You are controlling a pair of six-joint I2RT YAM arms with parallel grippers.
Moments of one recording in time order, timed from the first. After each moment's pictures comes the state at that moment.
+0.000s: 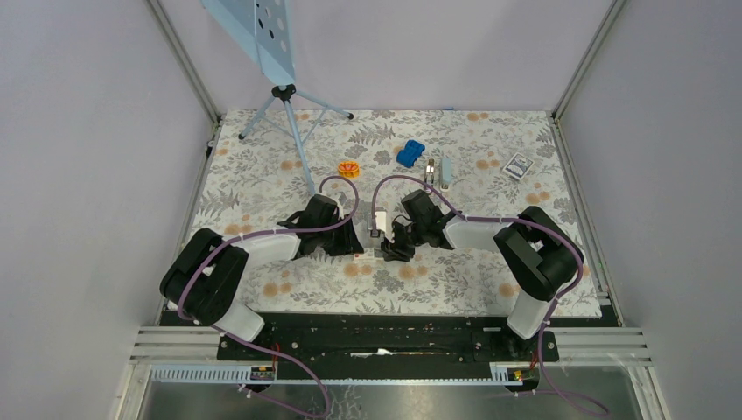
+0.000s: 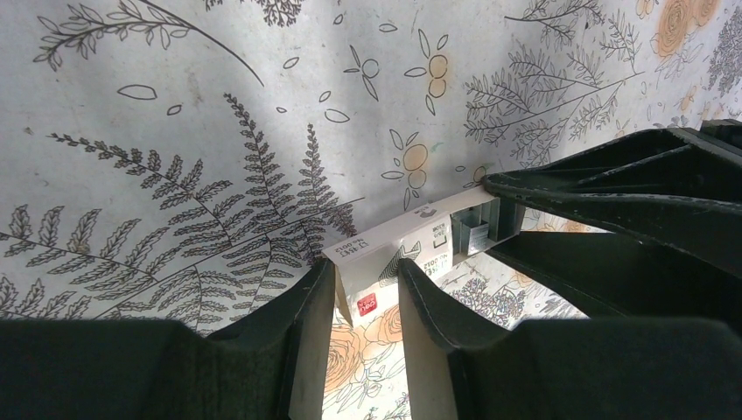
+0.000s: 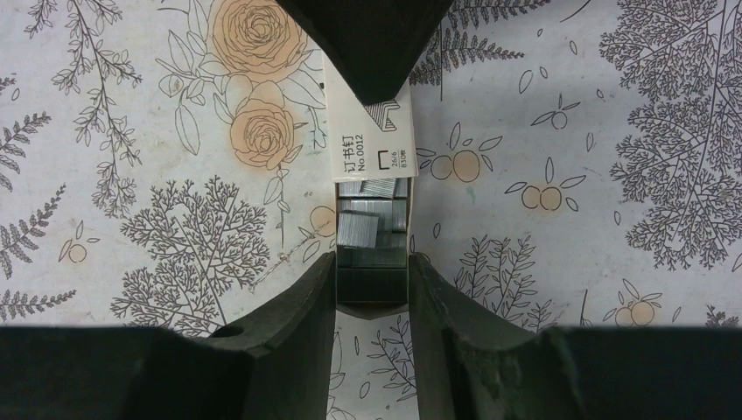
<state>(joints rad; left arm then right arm) -0.55 1.52 0.65 -0.01 0.28 -0.66 0.70 1.76 0.86 -0.03 -0.60 -0.67</state>
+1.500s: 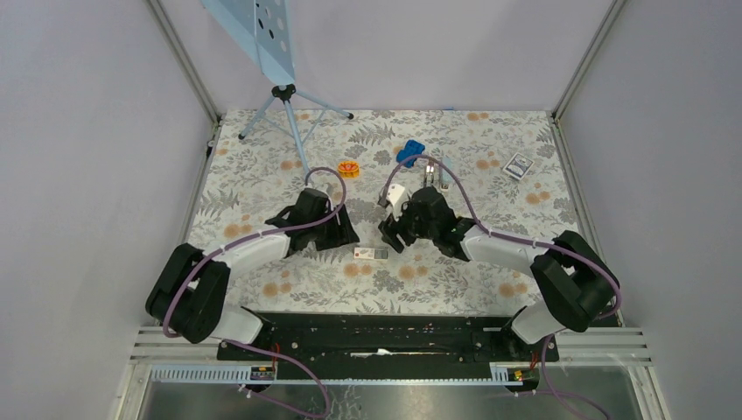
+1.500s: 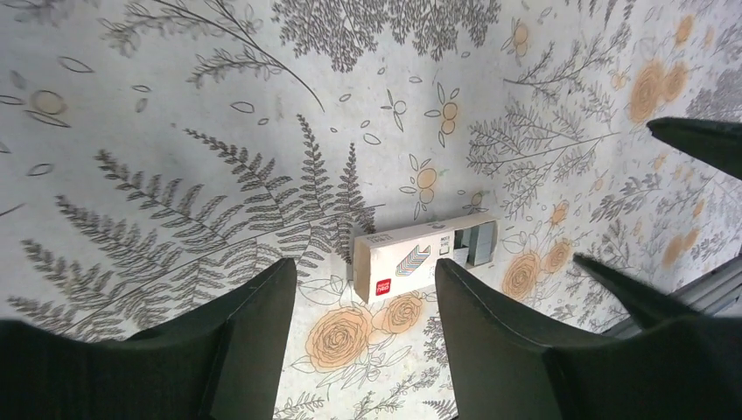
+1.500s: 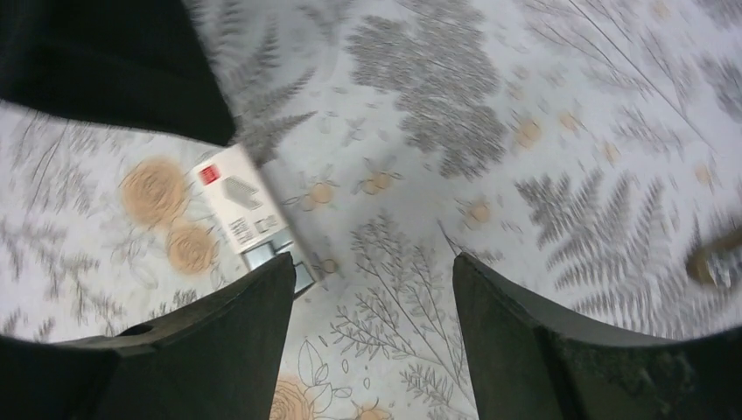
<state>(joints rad) -0.51 1.42 0.68 -0.13 0.19 -0.70 0.73 1.53 0.76 0.16 -0.29 -0.25</state>
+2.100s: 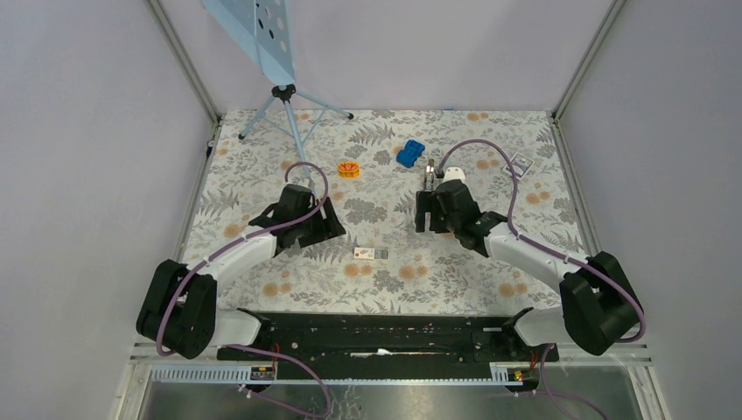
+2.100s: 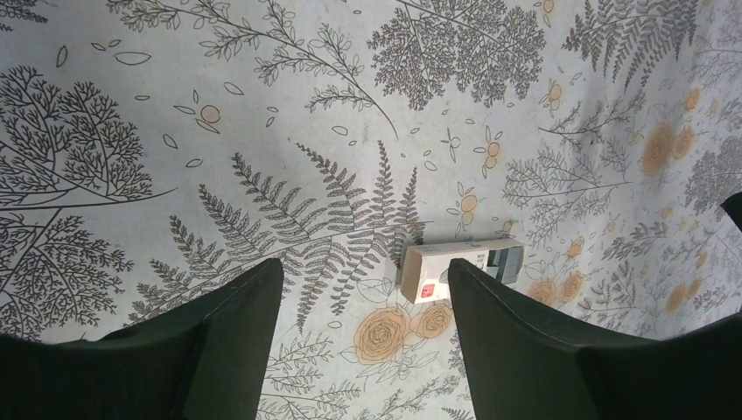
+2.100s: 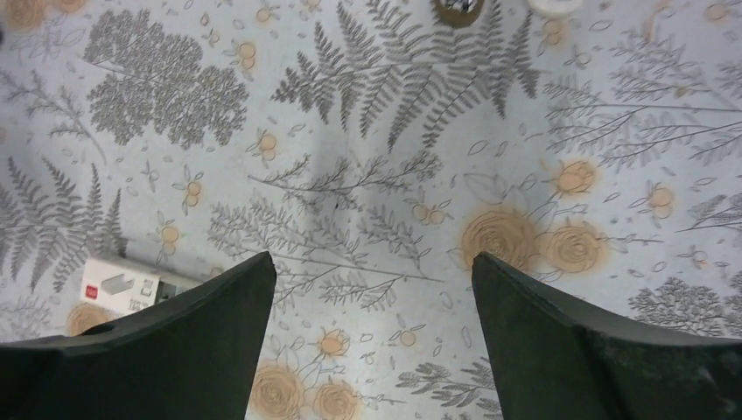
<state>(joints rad) -0.40 1.31 0.68 -0.23 0.13 -0.68 0.59 1.36 0.77 -0.14 0.20 0.40</state>
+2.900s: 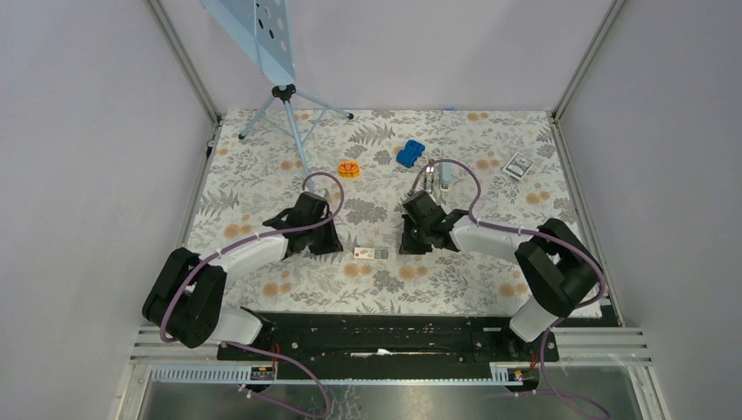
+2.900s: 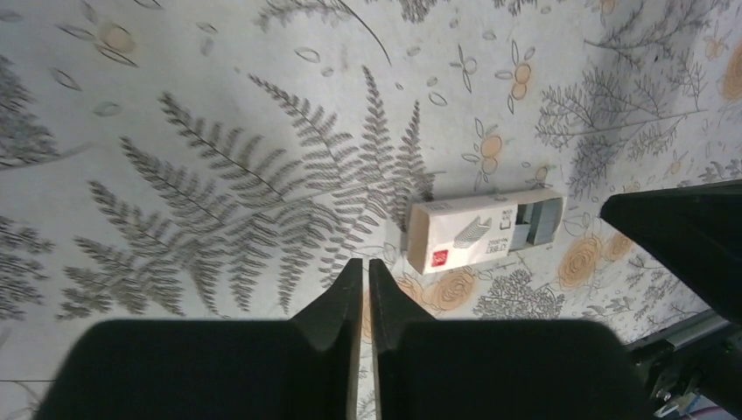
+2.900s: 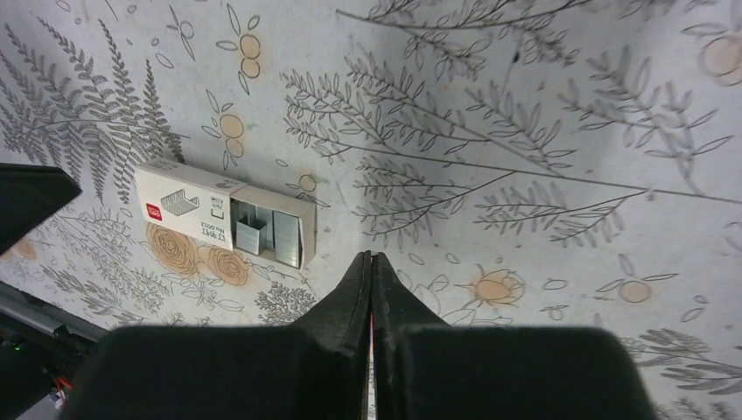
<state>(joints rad) -0.49 1.37 0.67 -0.25 0.13 -0.66 0.72 1.61 0.86 -0.26 -0.04 0.73</state>
